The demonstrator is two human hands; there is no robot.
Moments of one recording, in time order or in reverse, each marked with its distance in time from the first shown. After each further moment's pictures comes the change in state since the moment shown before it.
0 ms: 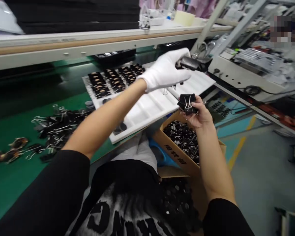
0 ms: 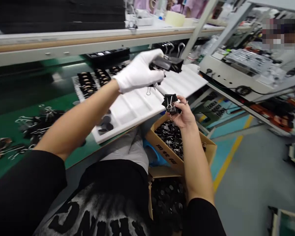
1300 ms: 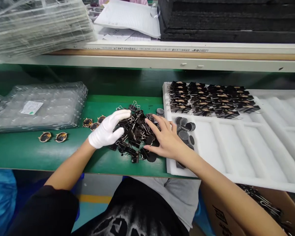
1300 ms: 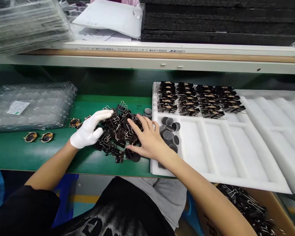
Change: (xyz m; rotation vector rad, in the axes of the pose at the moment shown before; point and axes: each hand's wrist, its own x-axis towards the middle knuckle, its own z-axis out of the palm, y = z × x) left_hand -0.405 -0.154 -0.162 0.697 0.444 -0.159; right_hand -0.031 0.152 0.325 -1.292 -1.168 -0.844
